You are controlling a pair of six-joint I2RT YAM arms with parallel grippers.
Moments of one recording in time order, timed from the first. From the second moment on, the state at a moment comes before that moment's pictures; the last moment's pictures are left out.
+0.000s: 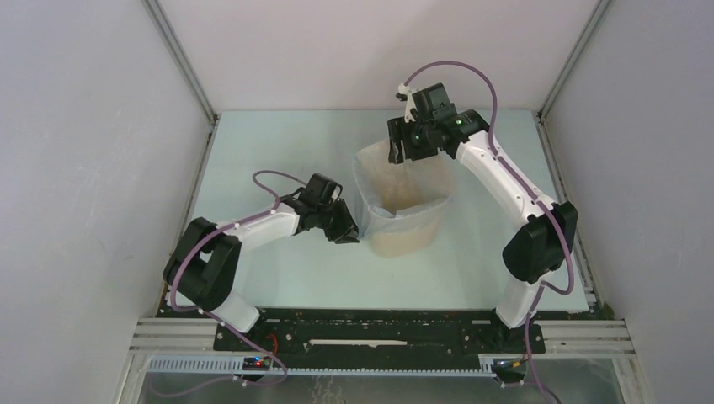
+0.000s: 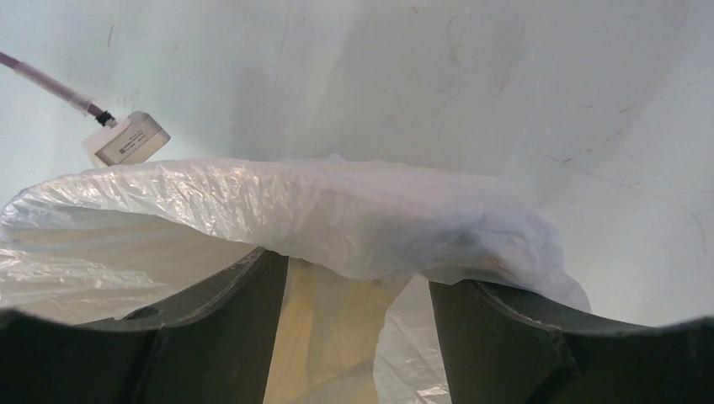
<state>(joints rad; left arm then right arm) -0.56 1.56 0.88 -0.30 0.35 -0.97 0.48 1.80 1.84 -0.86 -0.13 0.19</state>
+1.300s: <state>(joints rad) -0.57 1.59 0.92 -0.32 0.35 -0.94 0.64 1.68 1.50 -0.71 0.08 0.22</state>
